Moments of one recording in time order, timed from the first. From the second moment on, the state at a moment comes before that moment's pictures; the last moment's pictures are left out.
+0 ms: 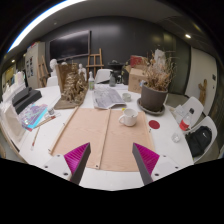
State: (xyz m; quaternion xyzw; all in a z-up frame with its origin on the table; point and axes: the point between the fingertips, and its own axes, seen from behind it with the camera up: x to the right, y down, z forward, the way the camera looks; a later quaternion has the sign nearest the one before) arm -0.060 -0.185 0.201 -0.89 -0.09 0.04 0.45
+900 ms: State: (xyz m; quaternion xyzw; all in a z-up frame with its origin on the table) arm 0.327 0.054 0.058 -0.85 -0.03 -0.01 0.53
